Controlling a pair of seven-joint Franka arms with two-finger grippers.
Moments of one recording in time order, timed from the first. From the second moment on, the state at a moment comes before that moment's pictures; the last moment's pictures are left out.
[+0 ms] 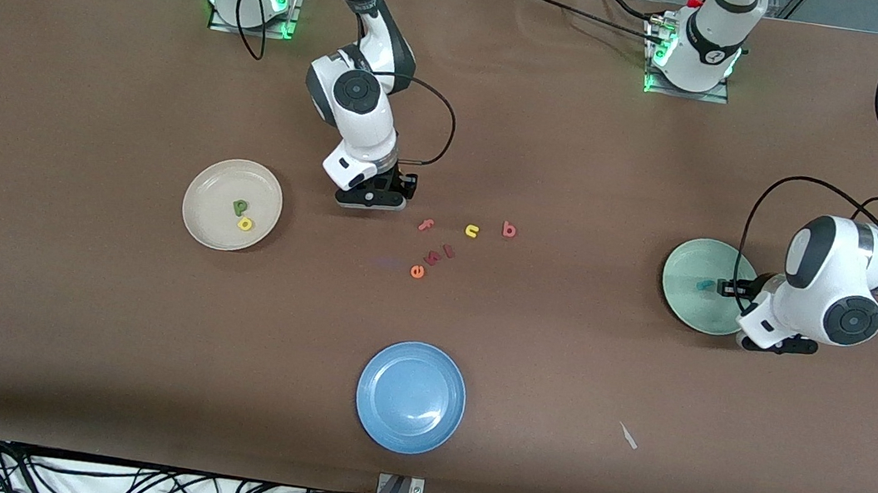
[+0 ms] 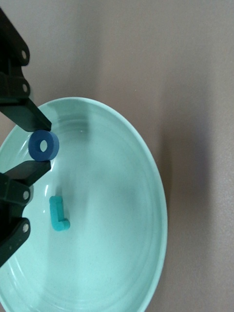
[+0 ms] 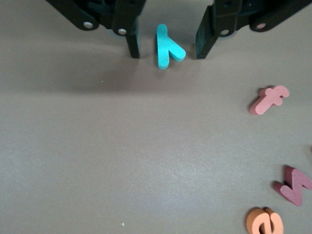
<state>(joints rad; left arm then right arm) 0.32 0.60 -0.25 -1.80 0.29 1.97 -0.18 0.84 0.53 -0.11 -2.10 0.10 2.73 0.61</state>
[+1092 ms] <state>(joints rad) 0.06 0.60 -0.52 -1.70 0.19 1.97 -0.88 0.84 0.46 -0.23 -2.06 0.10 2.51 0.41</state>
